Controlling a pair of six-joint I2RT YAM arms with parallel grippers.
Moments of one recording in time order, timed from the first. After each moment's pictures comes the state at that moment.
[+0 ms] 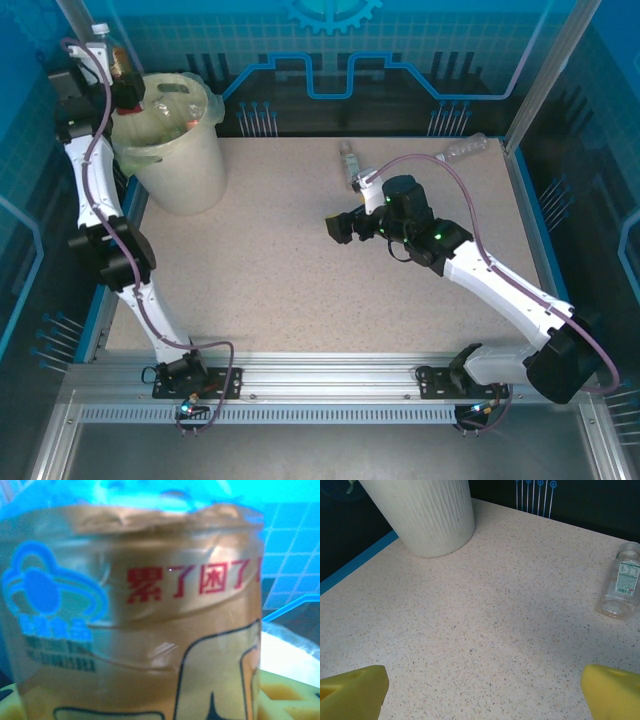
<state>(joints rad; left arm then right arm) 0.46 2.09 2.25 -0.39 0.40 0.09 0.64 1.27 1.10 -0.32 -0.10 0.13</state>
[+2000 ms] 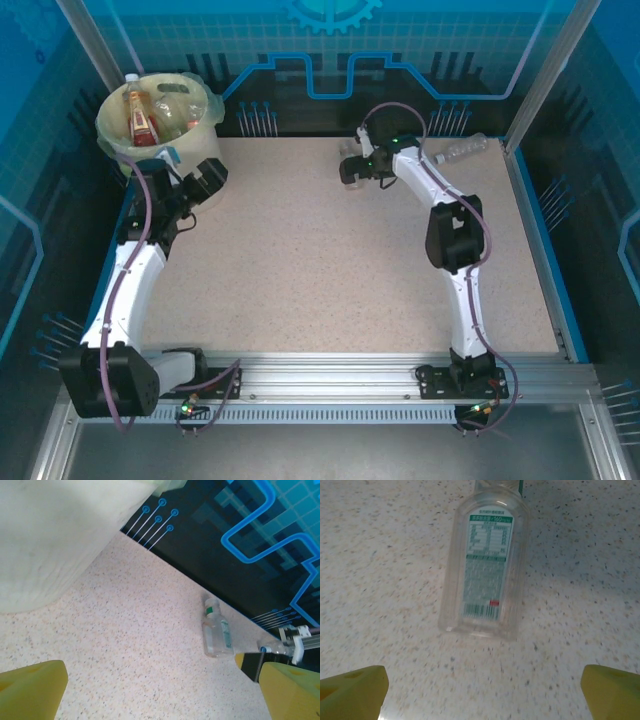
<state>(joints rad) 0.10 1.18 1.04 -0.32 0.24 -0.64 0.32 2.37 2.20 -0.84 -0.07 0.10</state>
